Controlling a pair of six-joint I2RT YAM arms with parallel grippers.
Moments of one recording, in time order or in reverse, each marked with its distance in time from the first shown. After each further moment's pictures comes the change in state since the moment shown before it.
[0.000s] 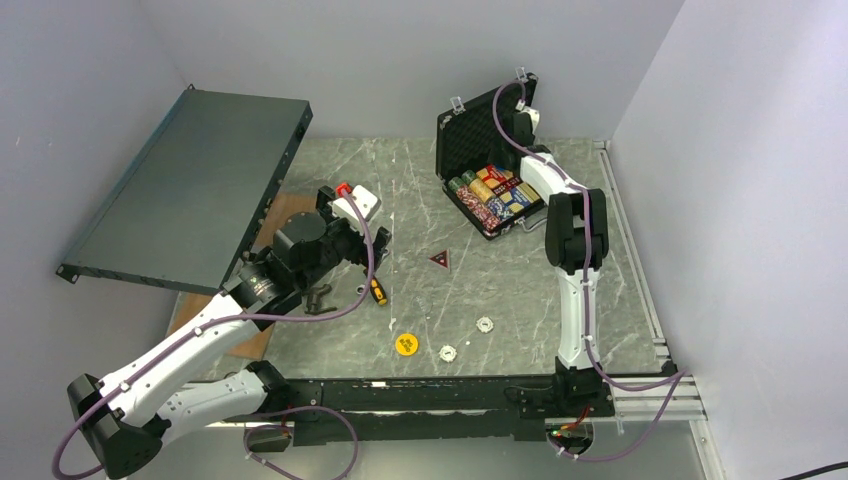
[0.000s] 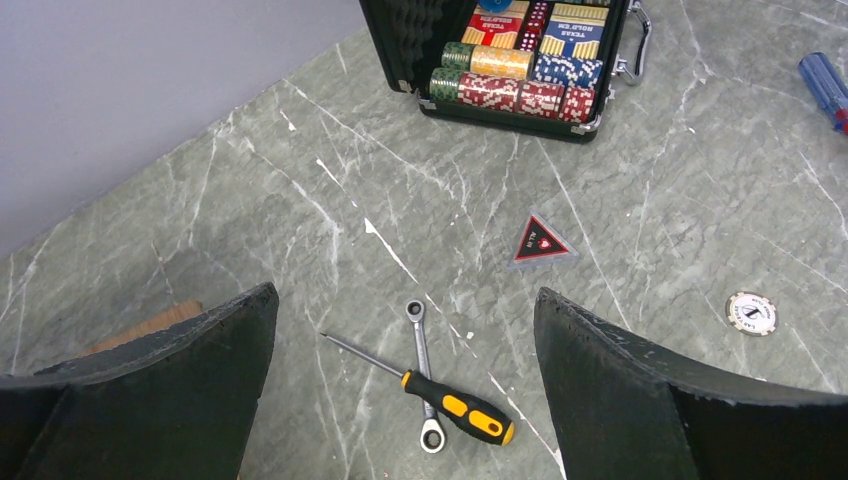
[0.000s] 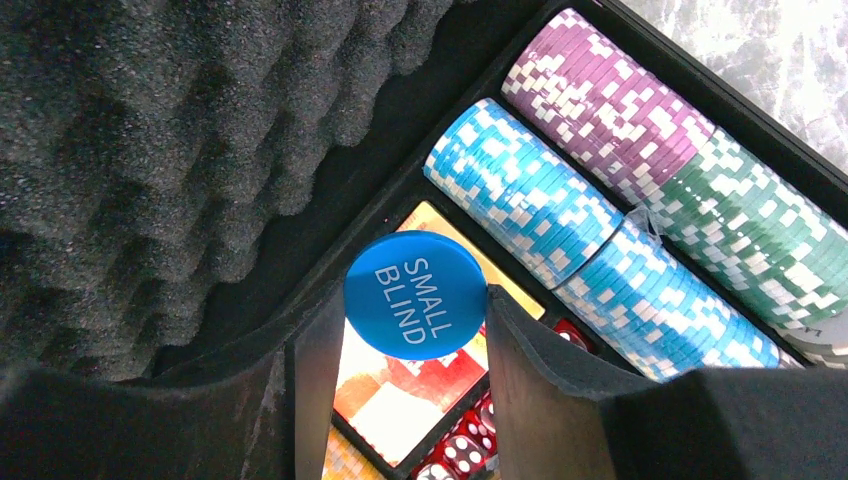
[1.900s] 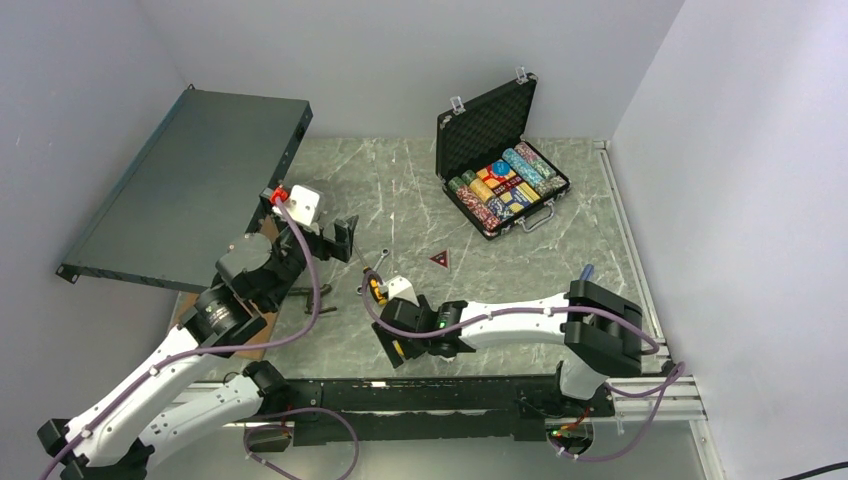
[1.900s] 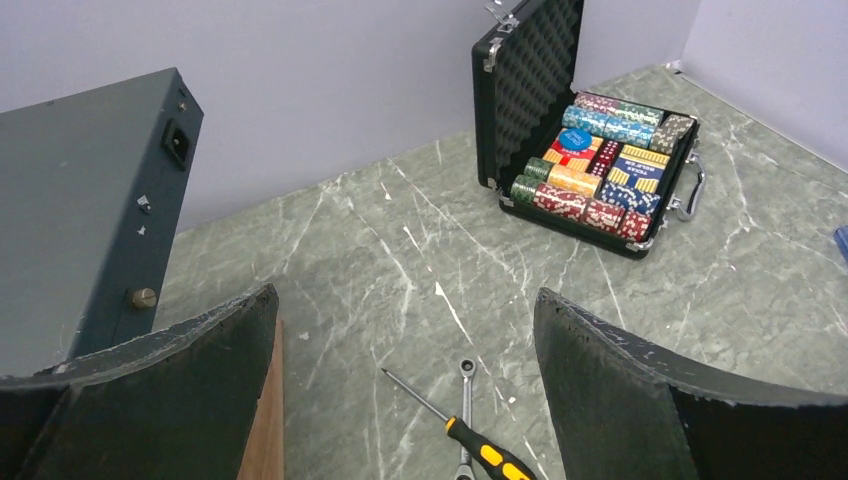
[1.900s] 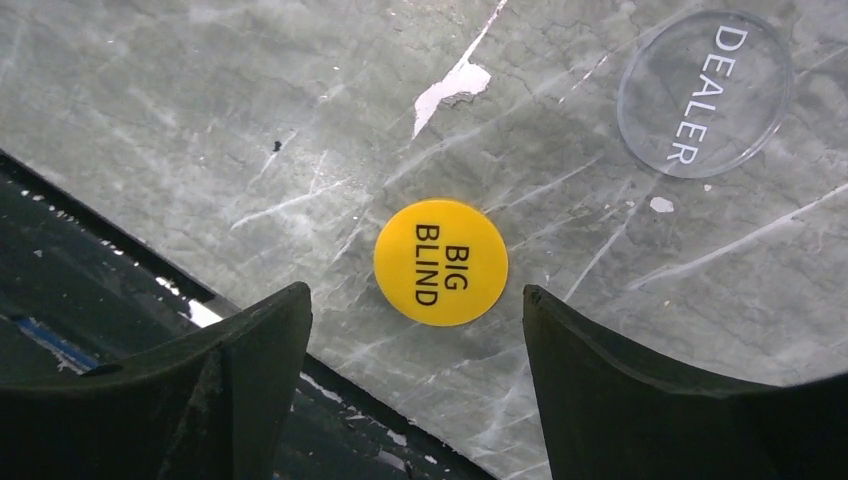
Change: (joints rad) left arm -0.005 -0.220 -0.011 0.034 -0.187 -0.019; right arm 1.135 -0.710 -0.982 -0.076 0.053 0.262
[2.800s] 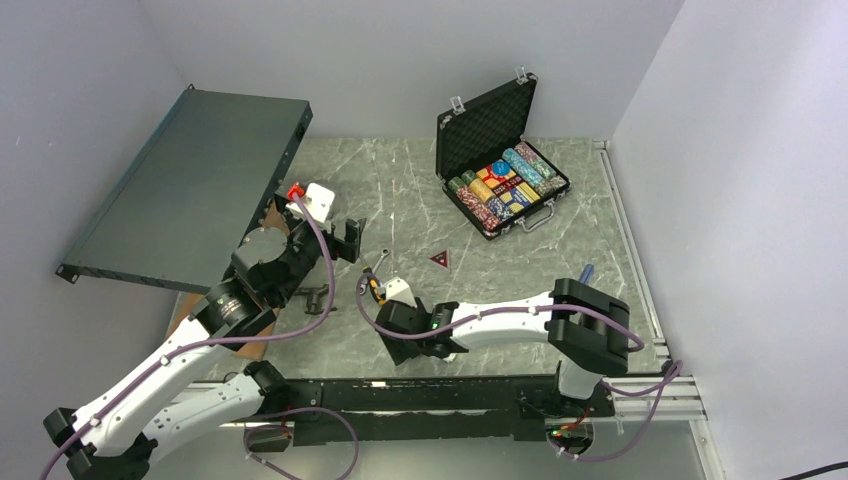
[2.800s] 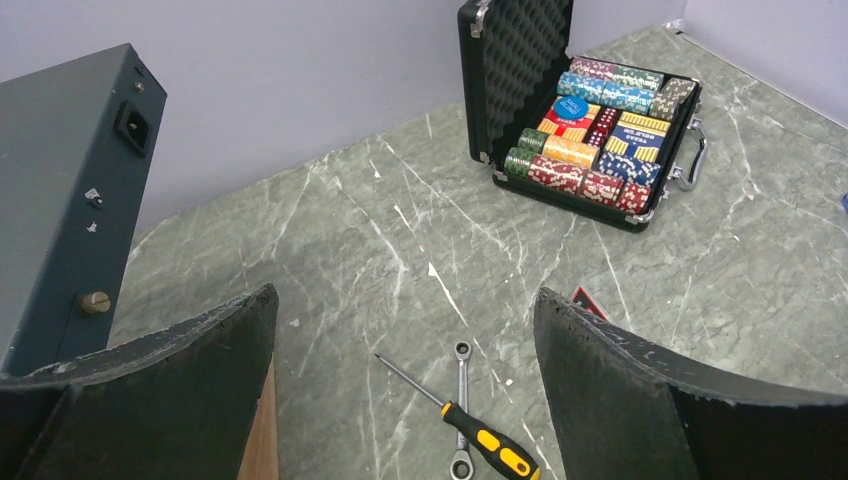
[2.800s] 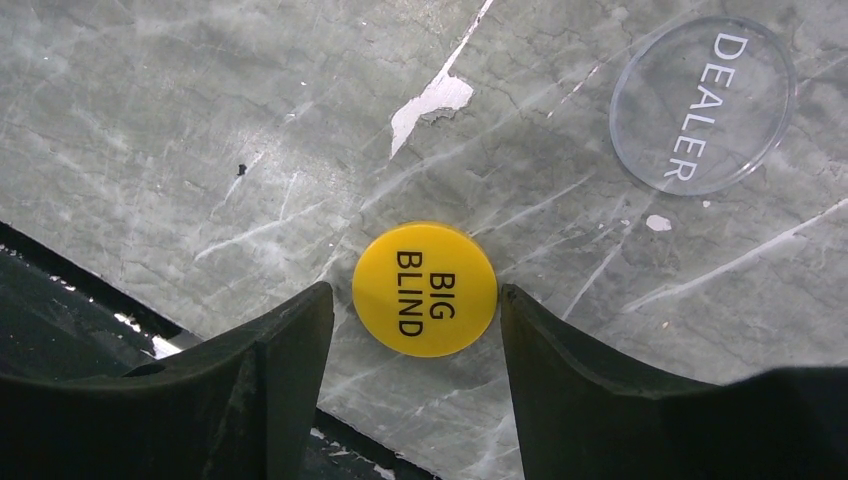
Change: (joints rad) left arm 0.000 0.053 0.000 -0.009 0.012 -0.003; right arm 0.003 0.075 0.010 0.015 0.031 0.005
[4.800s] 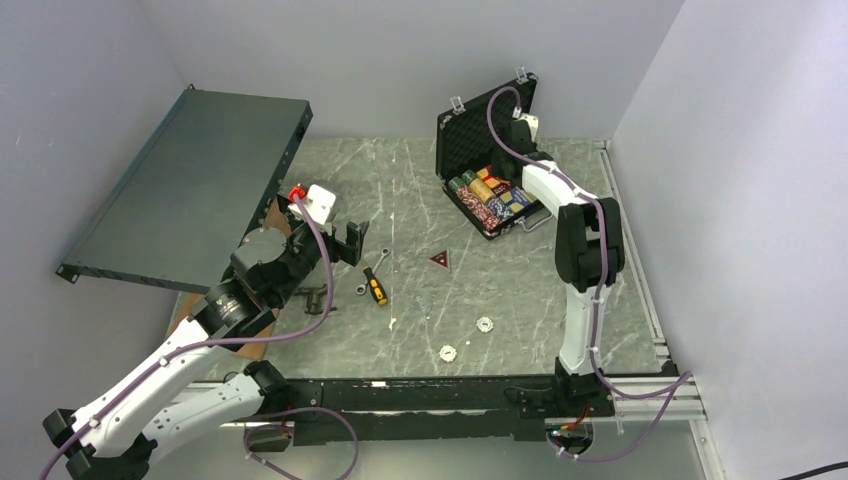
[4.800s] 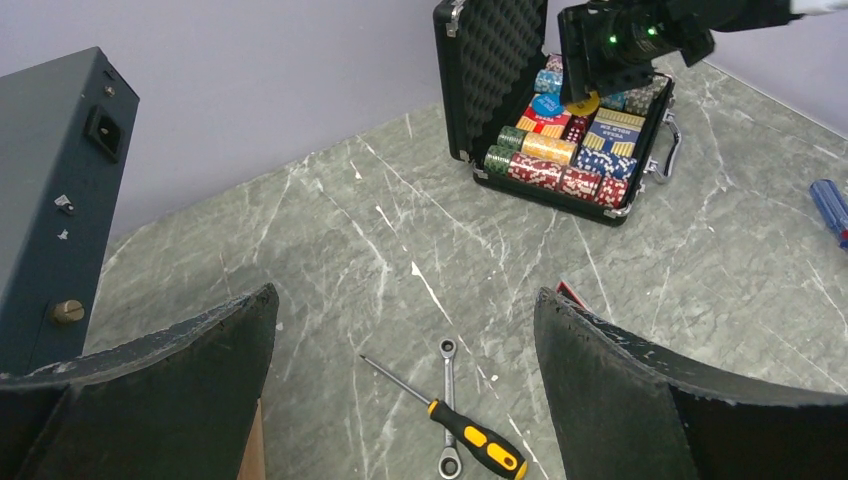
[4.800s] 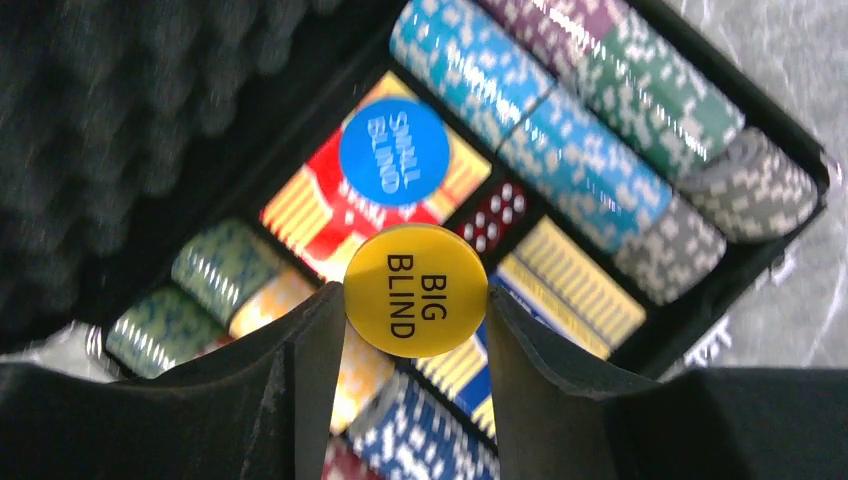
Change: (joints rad) left arm 0.000 -0.005 0.000 -0.008 0.045 -0.009; right arm -1.074 0.375 0.689 0.016 0.015 -0.317
